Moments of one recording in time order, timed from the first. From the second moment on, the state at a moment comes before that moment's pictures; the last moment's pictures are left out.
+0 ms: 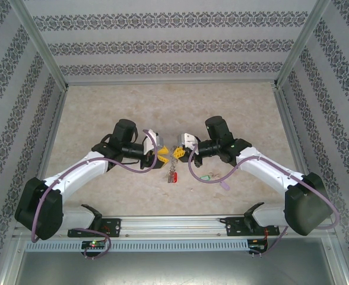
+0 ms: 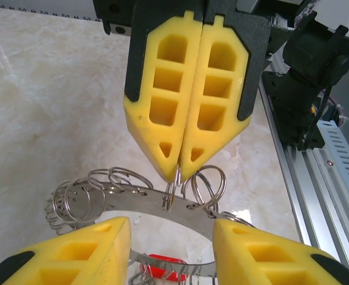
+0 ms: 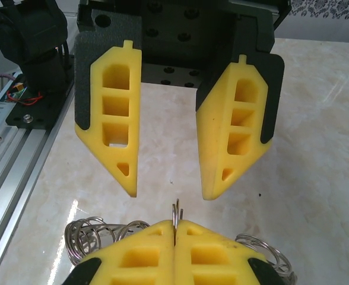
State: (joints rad) left arm -0.48 1.29 0.79 -0.16 0.89 0.47; right arm 0.55 1.32 0.84 -0.20 -0.88 -0.63
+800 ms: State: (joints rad) left arm -0.50 1.32 0.79 -0.10 0.84 0.48; right arm 0.55 1.34 0.84 -0.18 -0.91 -0.60
